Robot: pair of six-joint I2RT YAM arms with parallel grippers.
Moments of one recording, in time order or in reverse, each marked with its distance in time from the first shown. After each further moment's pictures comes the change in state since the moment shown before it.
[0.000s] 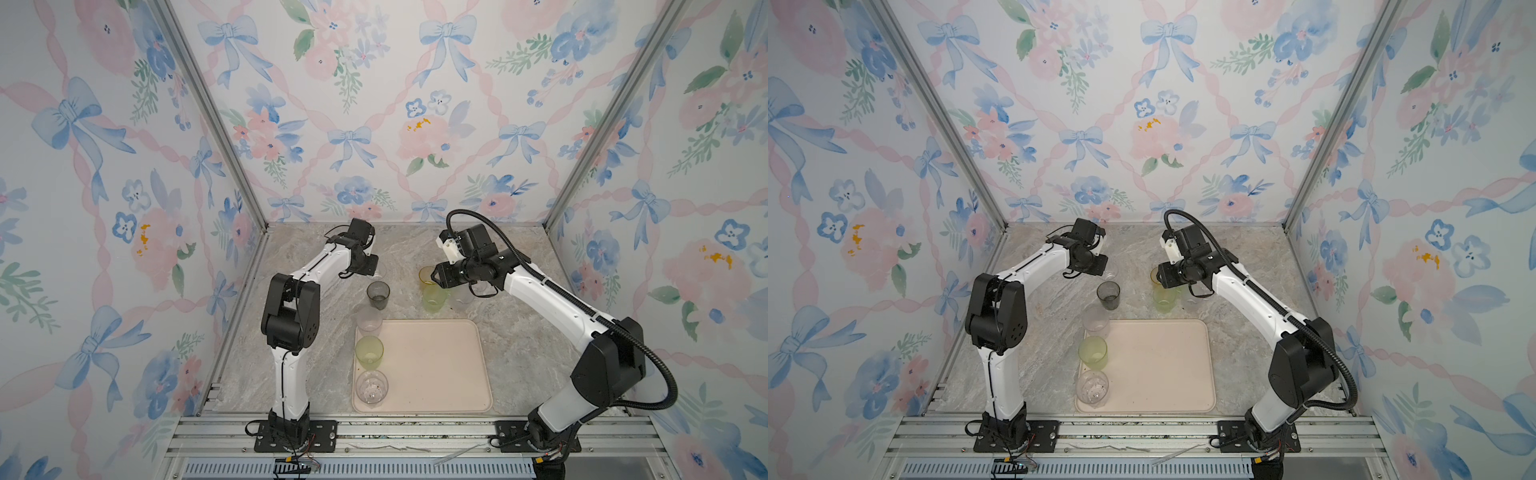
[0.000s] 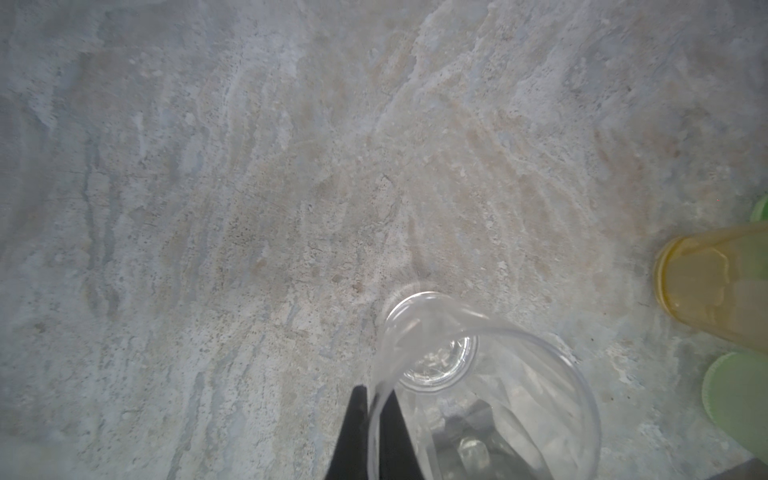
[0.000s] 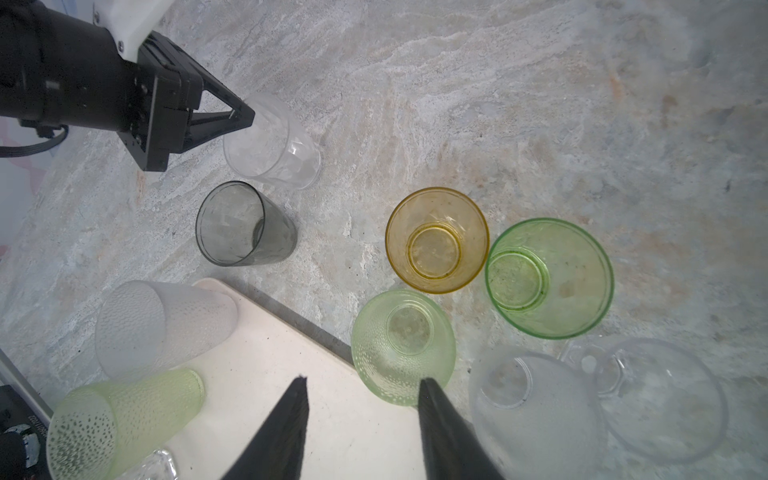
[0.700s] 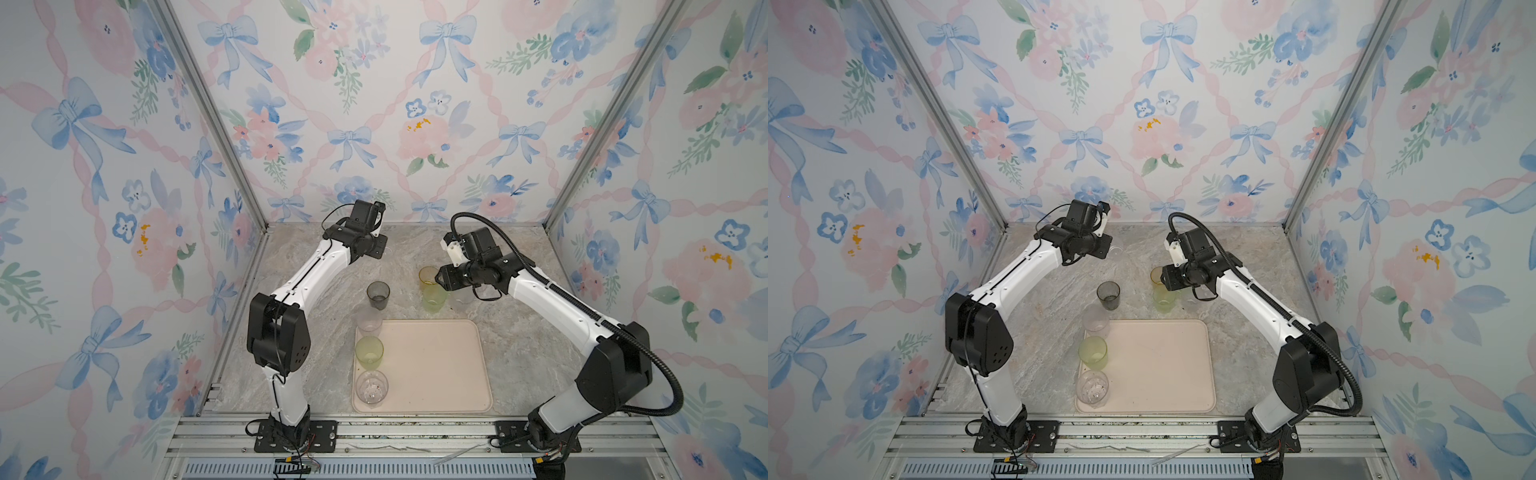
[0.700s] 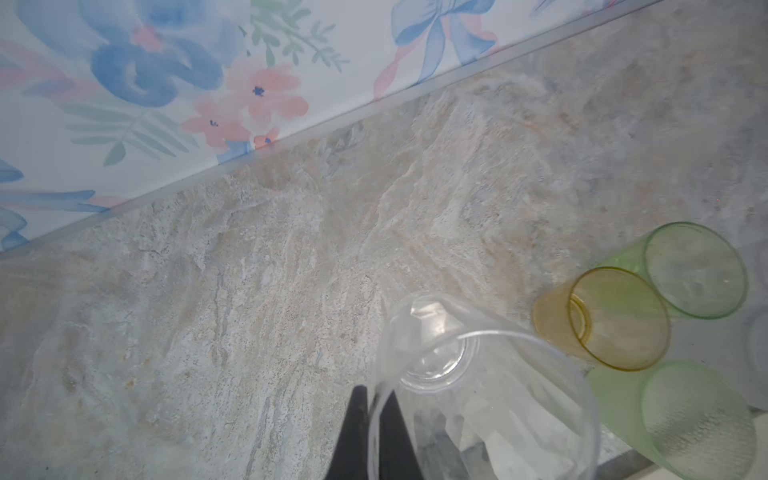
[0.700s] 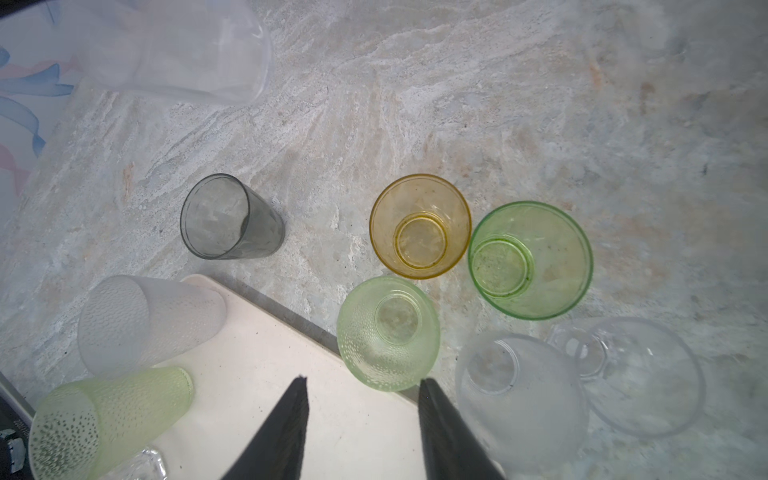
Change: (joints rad) left arm -0.110 -0.238 0.068 -0.007 -0.095 0.056; right arm -0.023 -0.052 -0.064 0.015 0.019 0.000
